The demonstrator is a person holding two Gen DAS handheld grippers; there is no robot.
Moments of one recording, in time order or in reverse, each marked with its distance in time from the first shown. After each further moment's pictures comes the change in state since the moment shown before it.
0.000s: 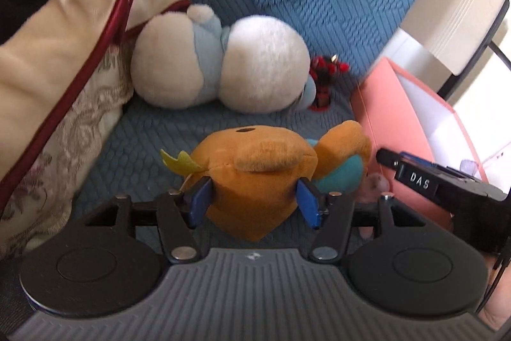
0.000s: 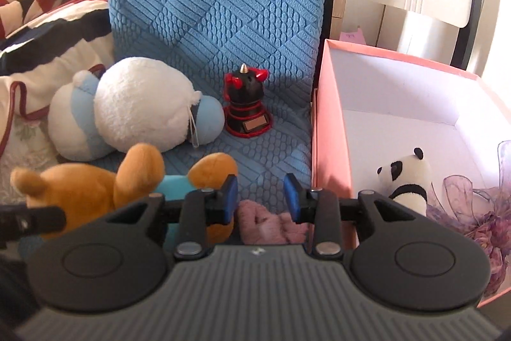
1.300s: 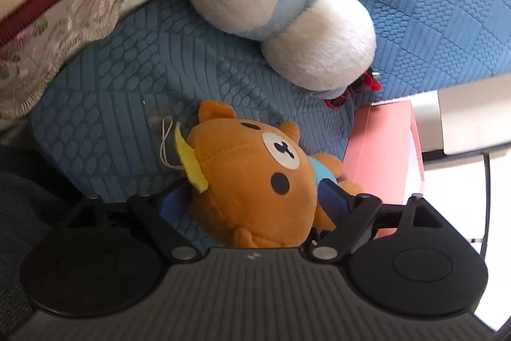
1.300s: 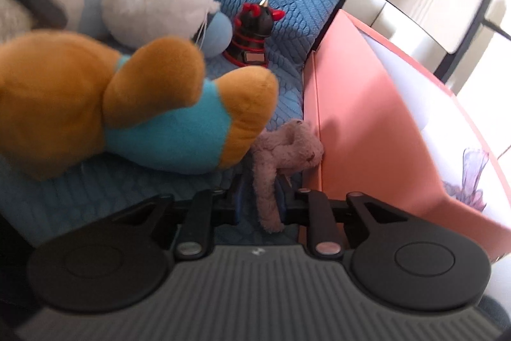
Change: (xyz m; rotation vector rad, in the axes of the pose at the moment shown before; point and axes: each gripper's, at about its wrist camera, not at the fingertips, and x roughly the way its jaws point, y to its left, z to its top) left arm 0.042 0.063 0.010 -0.584 0.246 -0.170; right arm 0.026 0.058 -0.083 -0.310 0.053 -0.258
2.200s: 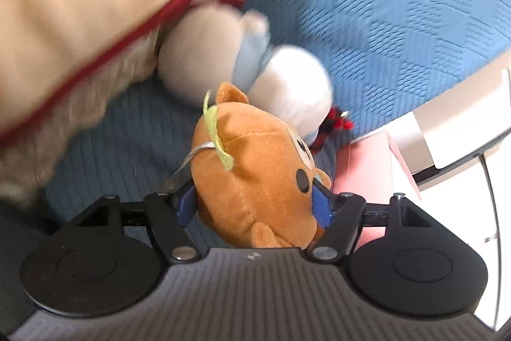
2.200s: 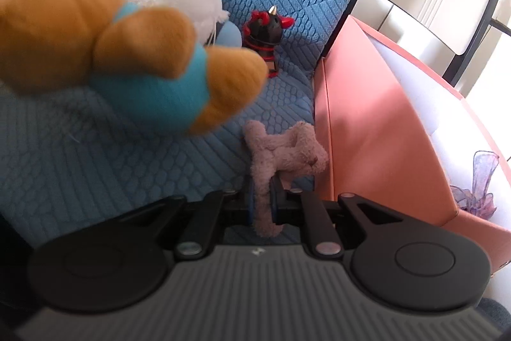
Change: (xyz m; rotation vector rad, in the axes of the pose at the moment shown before) left arm -0.052 -0.032 -0.012 0.220 -0.285 0.012; right arm -0.008 -0.003 0.002 0.050 -0.031 0.065
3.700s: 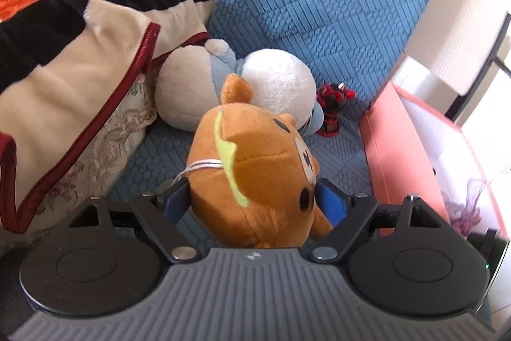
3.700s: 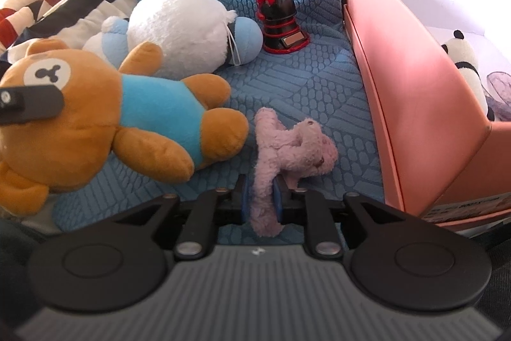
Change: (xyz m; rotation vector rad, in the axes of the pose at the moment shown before) left arm -0.027 -0.038 -0.048 0.361 -0.109 0.151; right arm -0.003 -0.030 -0.009 0.387 0.091 0.329
